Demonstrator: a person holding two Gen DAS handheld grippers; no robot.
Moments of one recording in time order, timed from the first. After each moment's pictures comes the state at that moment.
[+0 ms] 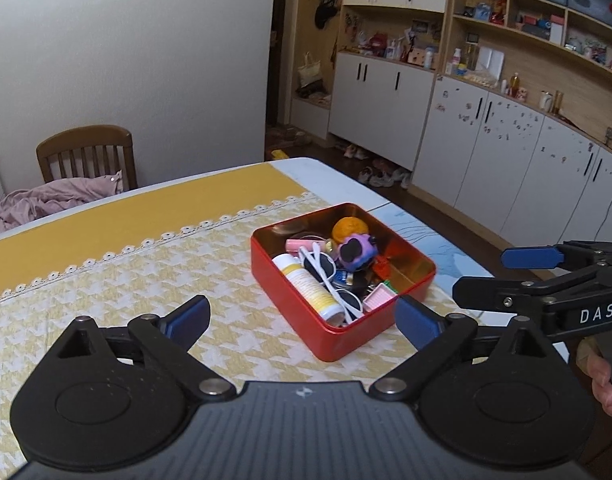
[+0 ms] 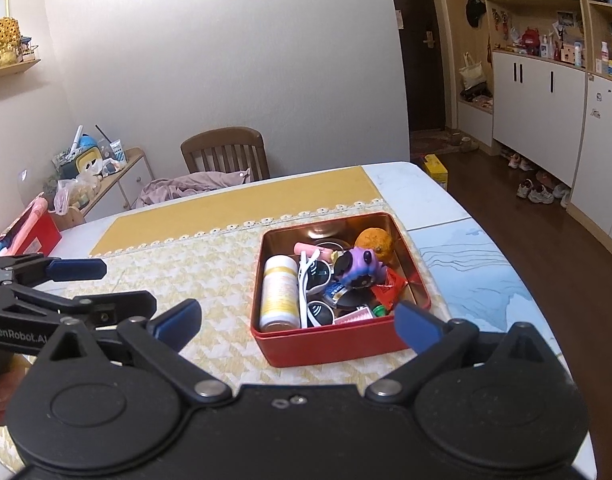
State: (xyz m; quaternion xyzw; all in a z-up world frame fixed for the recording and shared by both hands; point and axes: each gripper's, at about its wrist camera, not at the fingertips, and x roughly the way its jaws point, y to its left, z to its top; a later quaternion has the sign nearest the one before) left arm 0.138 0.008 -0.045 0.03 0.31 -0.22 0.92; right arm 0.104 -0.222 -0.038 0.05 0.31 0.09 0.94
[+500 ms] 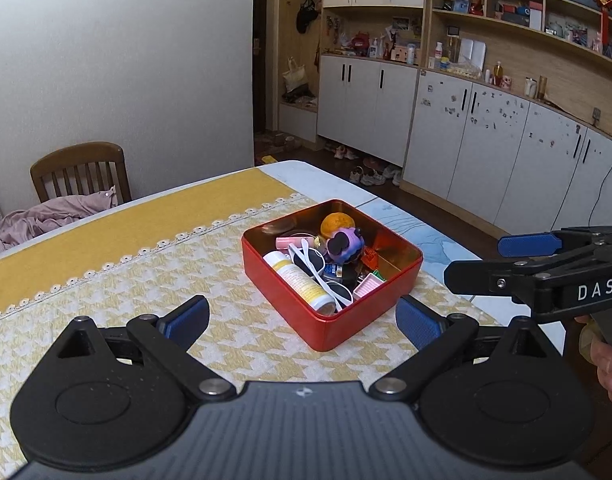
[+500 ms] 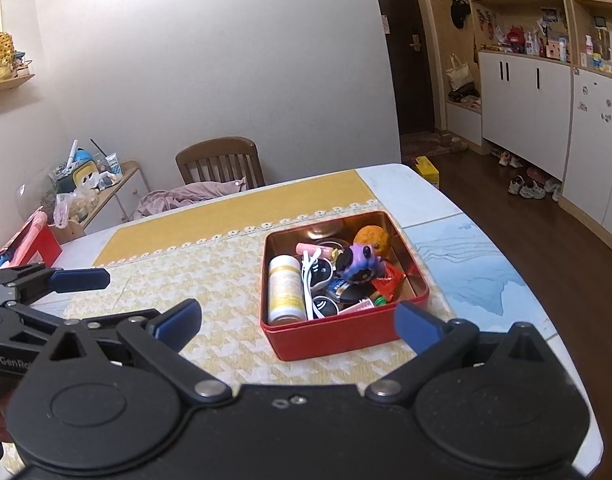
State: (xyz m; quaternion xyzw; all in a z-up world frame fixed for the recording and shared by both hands) left arm 0.118 0.003 -0.045 0.06 0.30 -0.23 0.92; right arm 0.086 -0.217 -0.037 0.07 0.30 0.07 0.95
